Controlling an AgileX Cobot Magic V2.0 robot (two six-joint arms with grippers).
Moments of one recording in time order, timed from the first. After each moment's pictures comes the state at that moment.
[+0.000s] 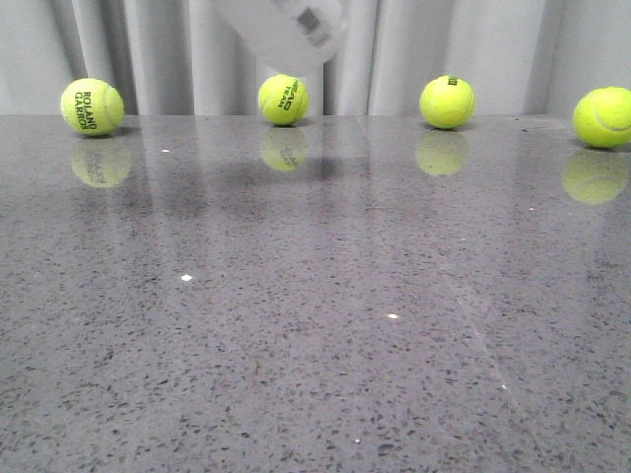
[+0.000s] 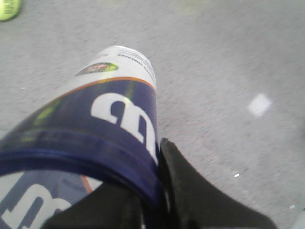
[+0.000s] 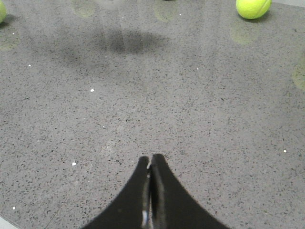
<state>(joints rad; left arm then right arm) -0.38 1.57 -1.87 -0.37 1.26 0.22 0.58 0.38 -0.63 -0.04 0.77 0.19</state>
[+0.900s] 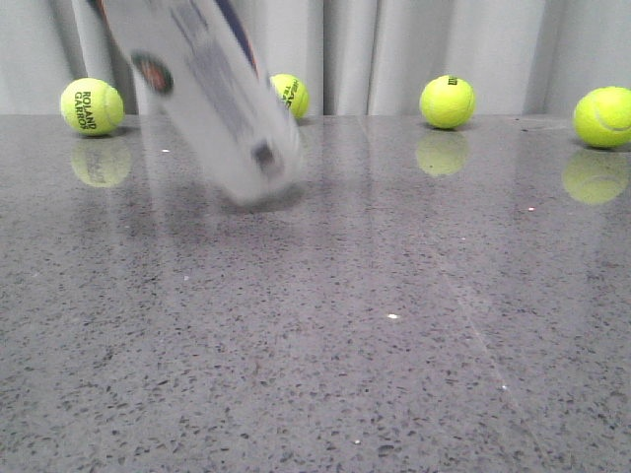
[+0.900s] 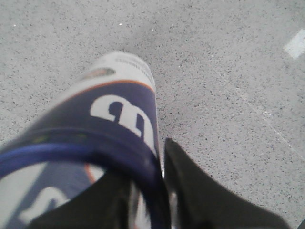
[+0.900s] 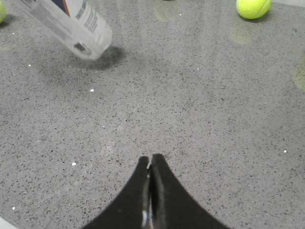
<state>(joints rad) -0.49 1.54 -1.68 -0.20 1.26 0.21 0.58 0.38 -0.63 -0.04 0.77 0.19</state>
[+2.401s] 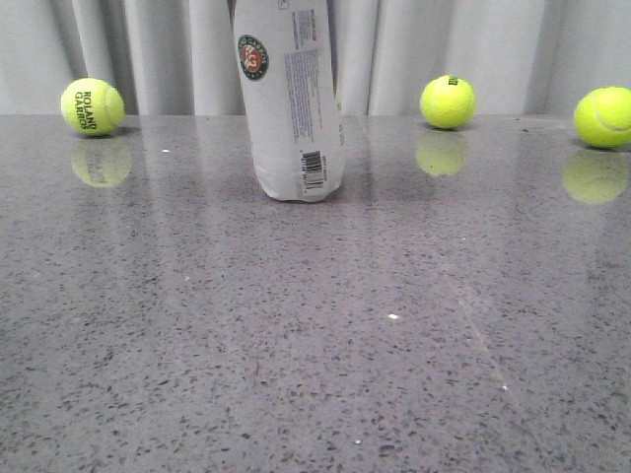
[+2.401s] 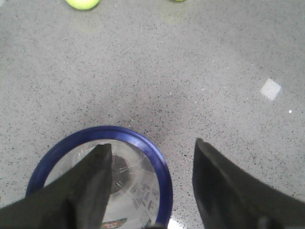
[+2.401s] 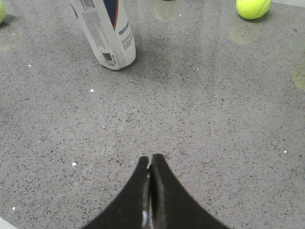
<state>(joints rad) -0.54 1.81 -2.15 -0.28 1.26 0.21 0.58 0.38 -0.63 -0.04 0.77 0.19</state>
